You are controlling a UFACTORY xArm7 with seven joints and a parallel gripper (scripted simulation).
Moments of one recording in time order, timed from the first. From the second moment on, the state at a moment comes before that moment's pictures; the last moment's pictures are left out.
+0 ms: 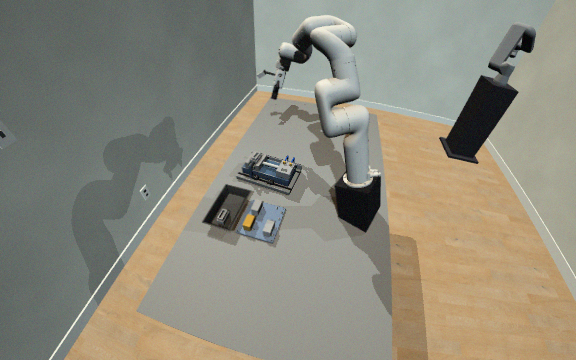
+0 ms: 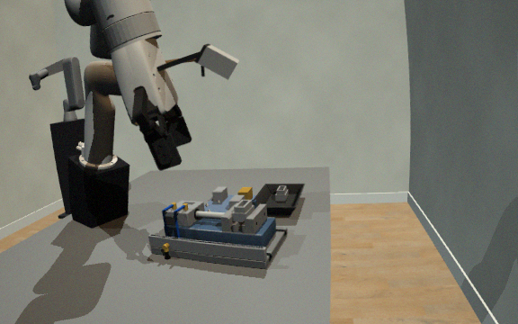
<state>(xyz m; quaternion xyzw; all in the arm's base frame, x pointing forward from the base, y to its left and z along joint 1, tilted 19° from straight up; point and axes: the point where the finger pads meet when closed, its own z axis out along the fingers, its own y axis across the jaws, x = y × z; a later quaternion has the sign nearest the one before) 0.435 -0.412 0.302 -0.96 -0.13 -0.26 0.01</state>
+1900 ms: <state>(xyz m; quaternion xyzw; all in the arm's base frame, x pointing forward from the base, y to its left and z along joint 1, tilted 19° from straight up) 0.533 -0.175 0.333 -0.95 -0.12 -0.27 0.06</state>
